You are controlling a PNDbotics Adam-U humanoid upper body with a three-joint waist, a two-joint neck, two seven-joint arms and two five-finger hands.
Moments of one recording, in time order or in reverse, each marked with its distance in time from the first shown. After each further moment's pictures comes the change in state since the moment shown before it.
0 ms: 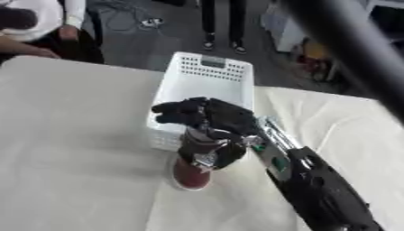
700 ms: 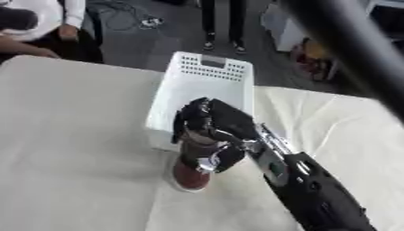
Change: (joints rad) left arm 0.000 0.000 0.000 0.000 0.000 -0.002 -0.003; right arm 0.015 0.032 0.013 0.001 -0.031 -0.031 -0.257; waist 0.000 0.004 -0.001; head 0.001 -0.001
